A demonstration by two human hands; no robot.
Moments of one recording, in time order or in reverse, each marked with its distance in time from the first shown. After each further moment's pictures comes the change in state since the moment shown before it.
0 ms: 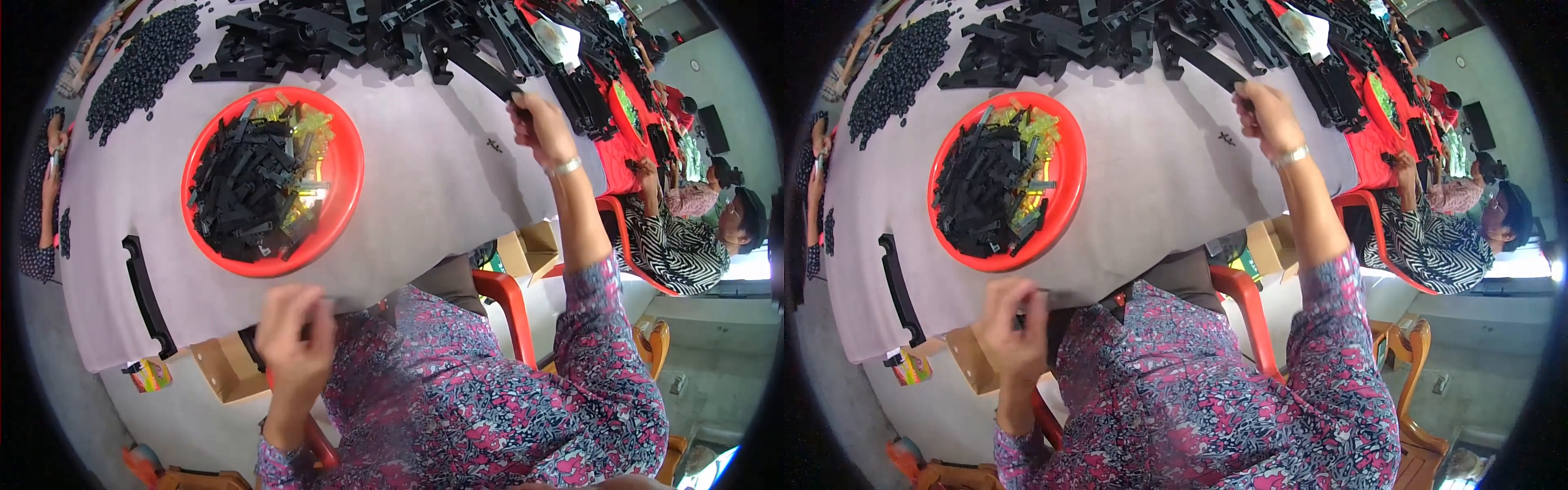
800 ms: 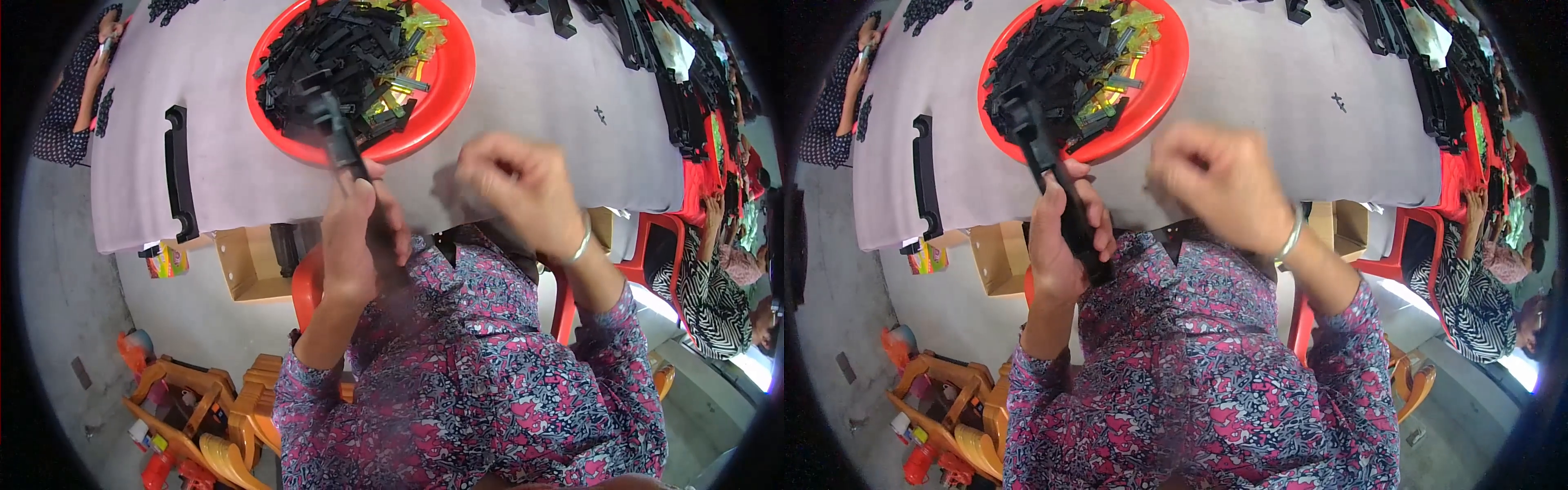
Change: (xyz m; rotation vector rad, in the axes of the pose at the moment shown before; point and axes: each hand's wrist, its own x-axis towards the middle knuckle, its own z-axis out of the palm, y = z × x) left_hand -0.005 0.000 0.023 -1.174 0.054 -0.780; right_hand -0.143 0.031 0.132 -0.147 -0.635 -0.323
